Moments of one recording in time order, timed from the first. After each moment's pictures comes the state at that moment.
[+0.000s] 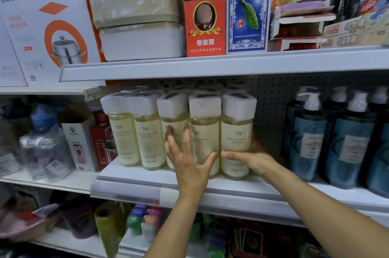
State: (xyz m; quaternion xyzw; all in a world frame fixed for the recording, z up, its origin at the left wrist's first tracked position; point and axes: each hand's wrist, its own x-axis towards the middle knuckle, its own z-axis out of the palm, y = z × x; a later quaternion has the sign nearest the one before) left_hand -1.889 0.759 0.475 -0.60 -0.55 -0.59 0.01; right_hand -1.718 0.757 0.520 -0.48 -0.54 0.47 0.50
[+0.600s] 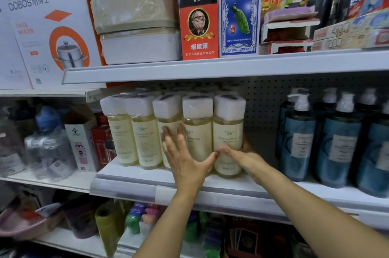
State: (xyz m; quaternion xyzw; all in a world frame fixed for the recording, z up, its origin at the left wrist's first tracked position) left_hand -1.877 0.752 0.485 -0.58 -0.61 -0.54 -0.03; right_hand -1.721 0.746 0.522 -0.51 -0.49 0.51 0.48
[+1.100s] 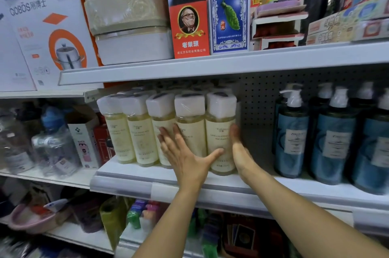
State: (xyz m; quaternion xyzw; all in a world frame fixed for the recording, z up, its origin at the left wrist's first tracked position) left_hand -1.853 0.742 0.495 -0.56 -0.65 -0.51 -0.08; right_hand -1.729 0.740 0.525 -0.54 -0.45 0.52 0.49
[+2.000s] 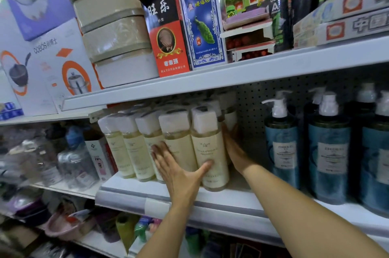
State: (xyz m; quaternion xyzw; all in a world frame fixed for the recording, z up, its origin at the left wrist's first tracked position) left_hand -1.834 0.739 0.498 -0.50 -0.67 -0.53 -0.12; right_hand -1.693 0.803 0.532 -0.42 -0.51 0.54 0.51
